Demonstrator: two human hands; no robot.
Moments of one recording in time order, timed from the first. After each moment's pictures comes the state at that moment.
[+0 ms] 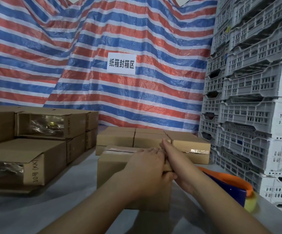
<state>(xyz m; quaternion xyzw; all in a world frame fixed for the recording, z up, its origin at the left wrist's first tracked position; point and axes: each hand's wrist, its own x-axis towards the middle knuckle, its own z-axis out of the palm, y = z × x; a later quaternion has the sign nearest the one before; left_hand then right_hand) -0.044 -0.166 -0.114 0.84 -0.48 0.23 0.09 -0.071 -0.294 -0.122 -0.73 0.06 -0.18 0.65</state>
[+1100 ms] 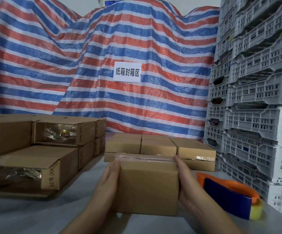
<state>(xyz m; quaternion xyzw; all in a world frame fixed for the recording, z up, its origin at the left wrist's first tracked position) -0.011 -0.088 -0.163 0.70 -0.13 0.01 0.70 -0.085 -0.282 -0.142 -0.59 0.17 -0.13 0.78</state>
